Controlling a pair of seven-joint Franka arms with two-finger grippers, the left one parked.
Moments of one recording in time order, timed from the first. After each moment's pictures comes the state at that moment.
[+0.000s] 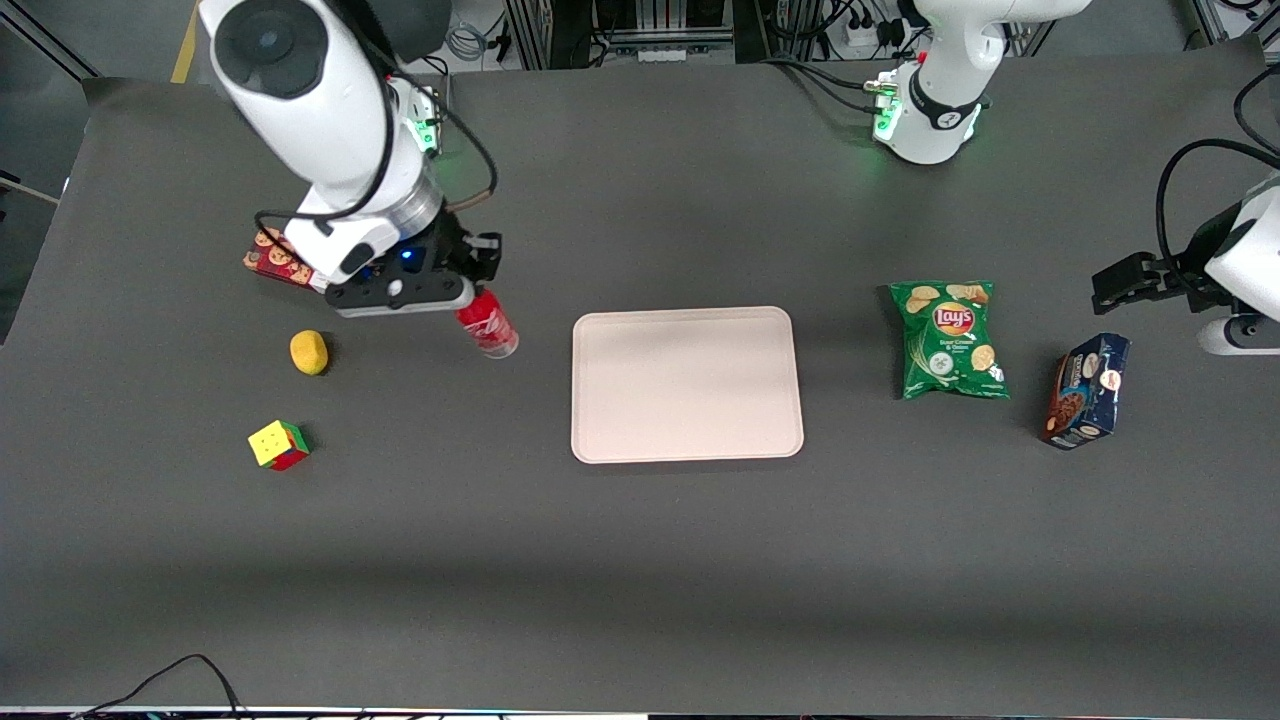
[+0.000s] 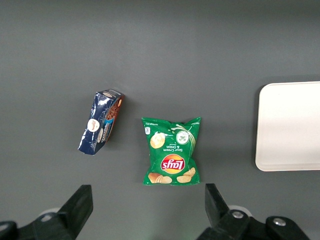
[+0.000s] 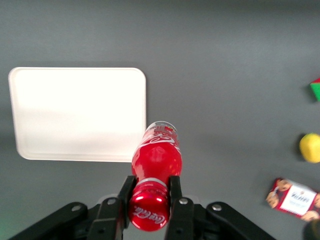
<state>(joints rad) 0.27 0.19 0.32 -1.48 -0.03 1.65 0.58</state>
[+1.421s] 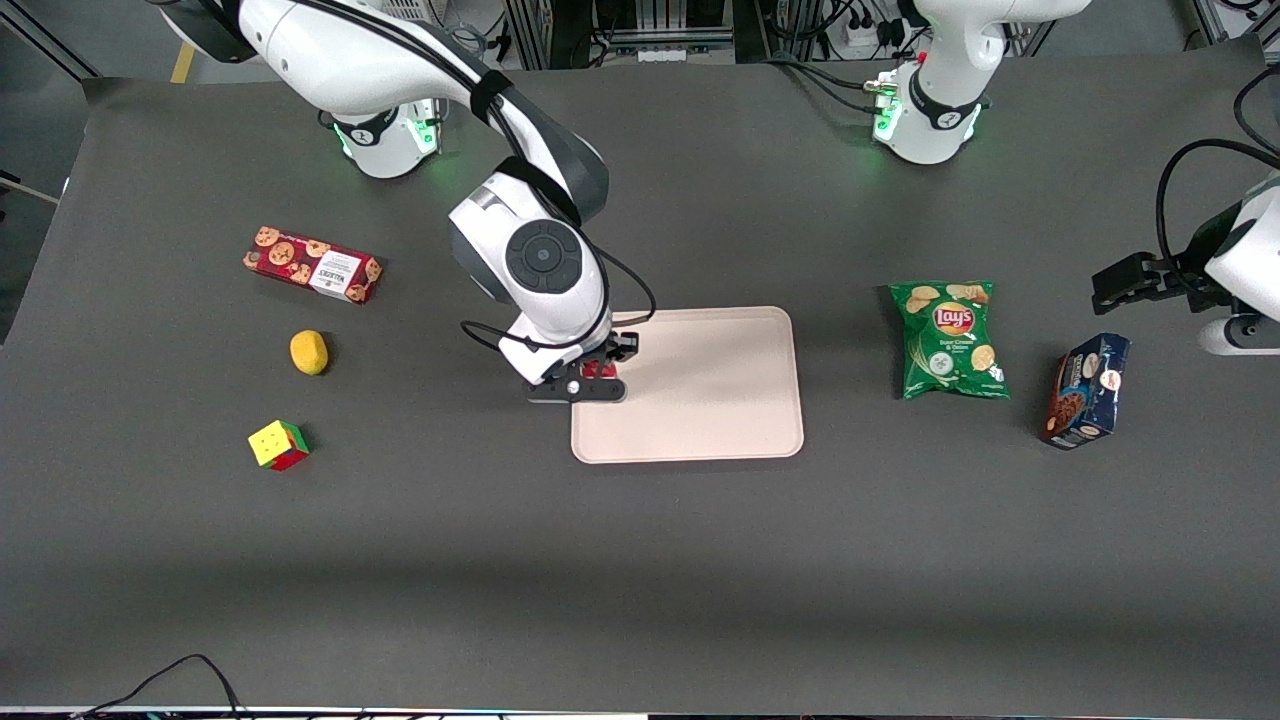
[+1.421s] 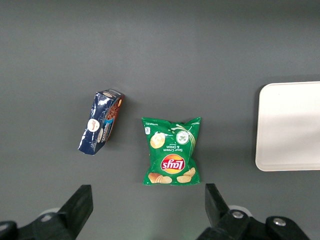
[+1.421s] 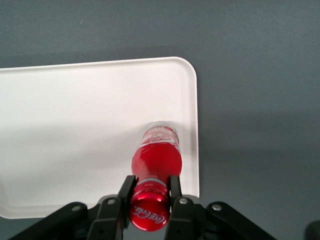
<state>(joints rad) 0.42 0.60 0.32 -1.47 -0.14 1.98 0.81</state>
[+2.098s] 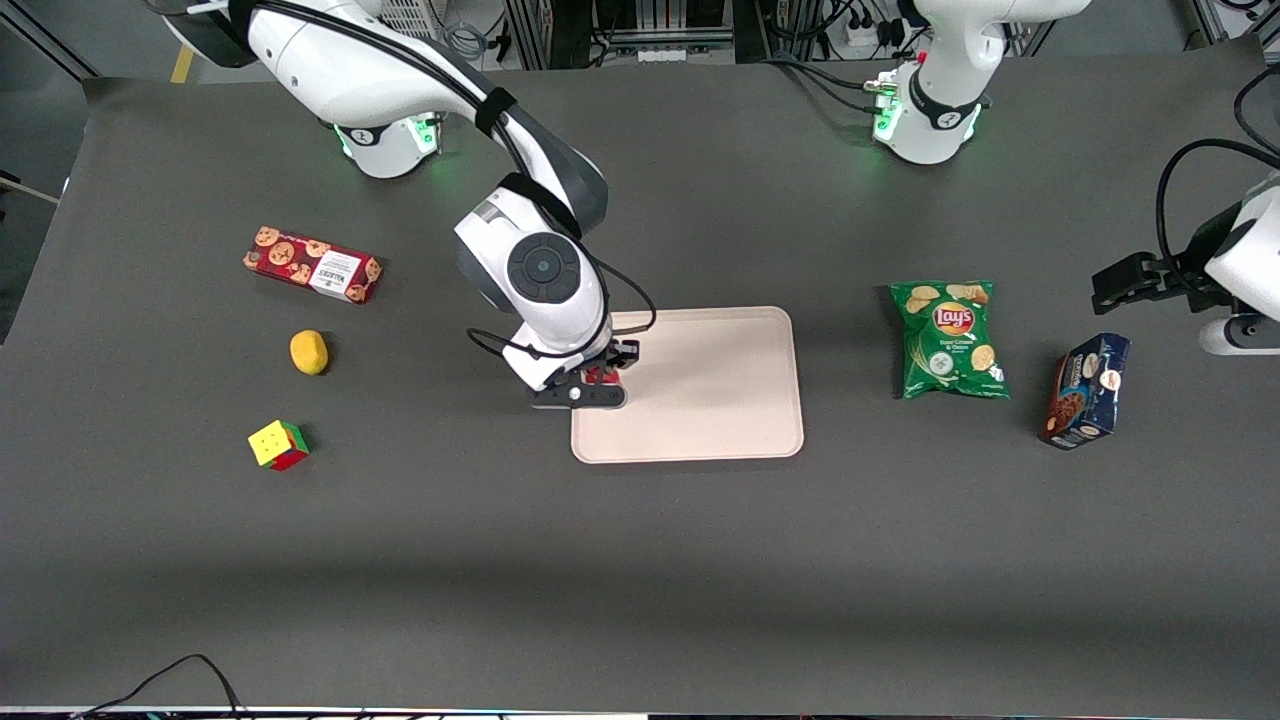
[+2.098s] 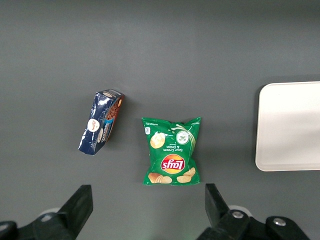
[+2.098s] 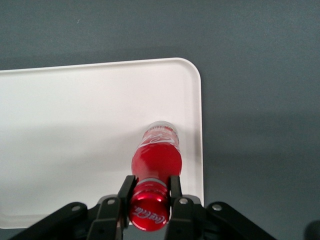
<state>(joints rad) 0.42 0.61 0.32 -1.51 -0.14 2.05 0.81</state>
